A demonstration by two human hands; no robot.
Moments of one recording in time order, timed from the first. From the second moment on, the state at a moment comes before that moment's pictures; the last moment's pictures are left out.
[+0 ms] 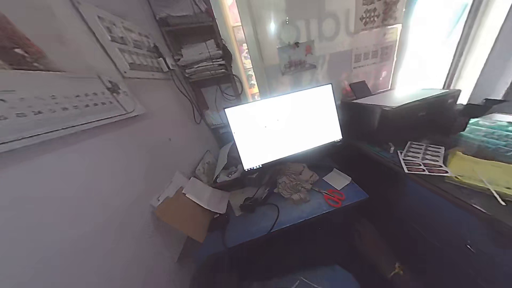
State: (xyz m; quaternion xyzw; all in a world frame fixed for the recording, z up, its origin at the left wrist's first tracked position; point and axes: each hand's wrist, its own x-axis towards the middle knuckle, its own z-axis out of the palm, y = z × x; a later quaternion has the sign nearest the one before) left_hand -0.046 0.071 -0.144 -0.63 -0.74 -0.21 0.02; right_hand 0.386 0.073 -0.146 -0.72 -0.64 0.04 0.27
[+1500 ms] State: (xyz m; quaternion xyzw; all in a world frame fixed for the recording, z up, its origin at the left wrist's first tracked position) left_hand -0.051 0.077 -0.162 -0.65 -0.73 -0.21 -0.04; right_hand 0.388 0.071 -0.156 -0.69 -0.67 0.07 0.26
